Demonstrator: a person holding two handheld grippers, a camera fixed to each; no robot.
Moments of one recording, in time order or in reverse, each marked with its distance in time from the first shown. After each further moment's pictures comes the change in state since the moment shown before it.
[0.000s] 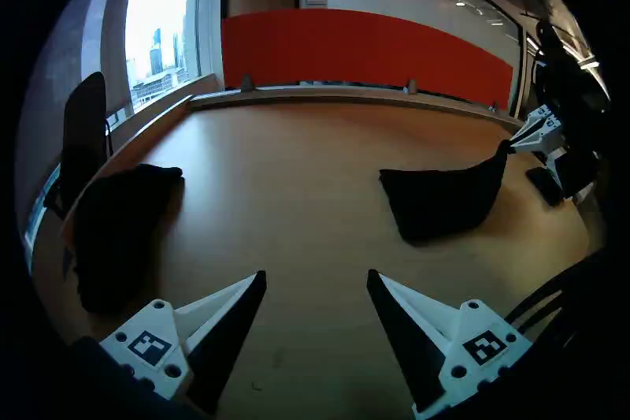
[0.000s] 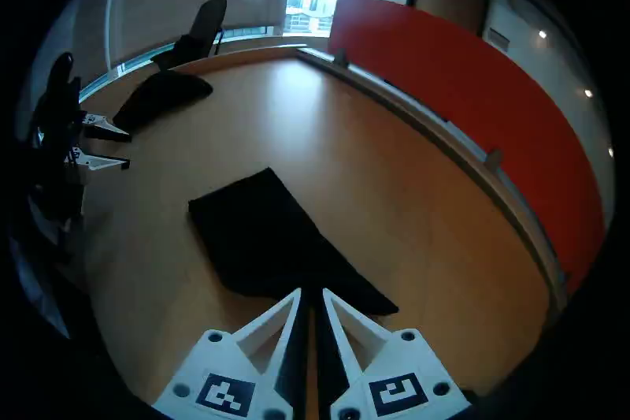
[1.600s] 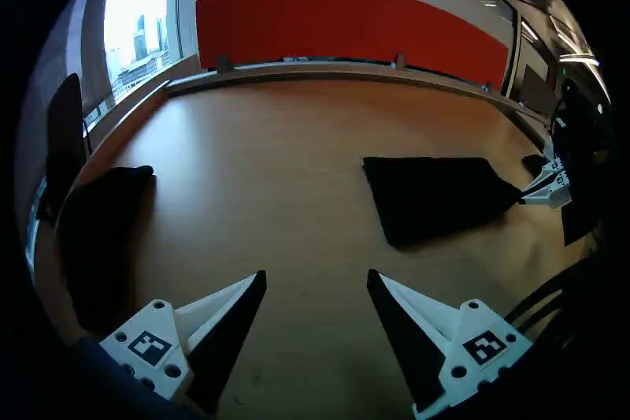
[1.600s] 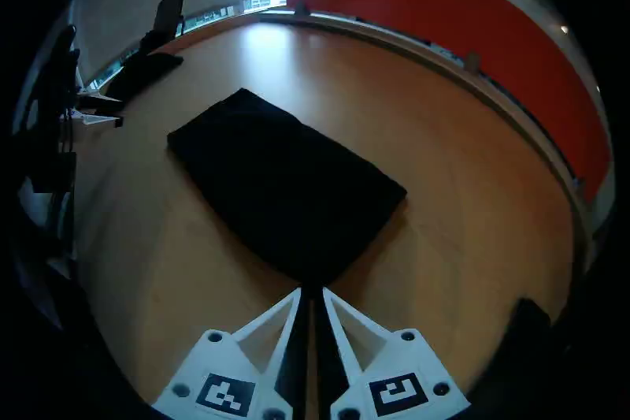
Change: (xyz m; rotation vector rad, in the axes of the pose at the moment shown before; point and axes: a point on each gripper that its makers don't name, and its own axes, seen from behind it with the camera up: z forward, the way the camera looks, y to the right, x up) left arm 0.011 0.023 0.029 -0.055 -0.121 0.033; right arm -0.142 -0.016 -0.004 -0.010 -0.131 0.239
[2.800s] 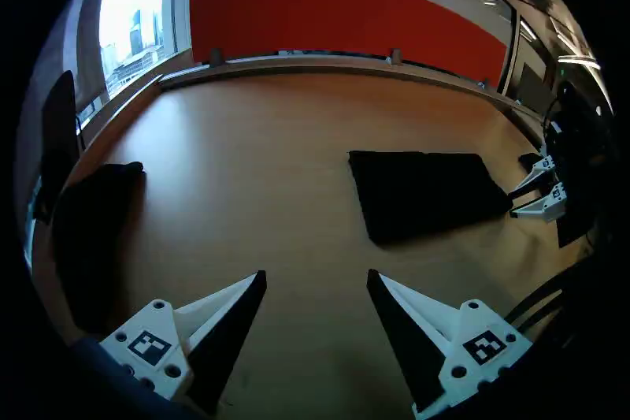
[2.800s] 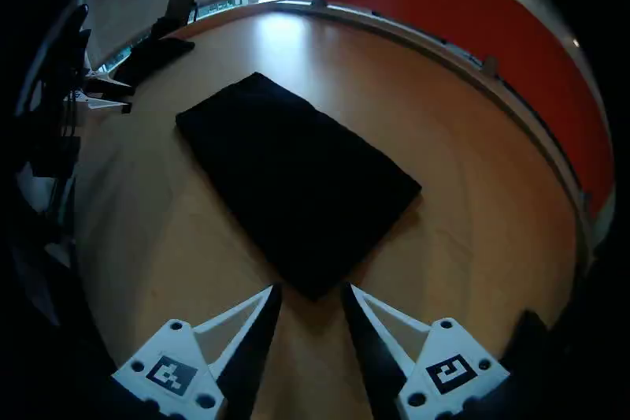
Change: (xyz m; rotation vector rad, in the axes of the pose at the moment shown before) left arm -0.001 0.010 0.007 -0.027 -0.029 -0.007; right arm -0.003 -0.009 0.012 0.034 -0.043 -0.056
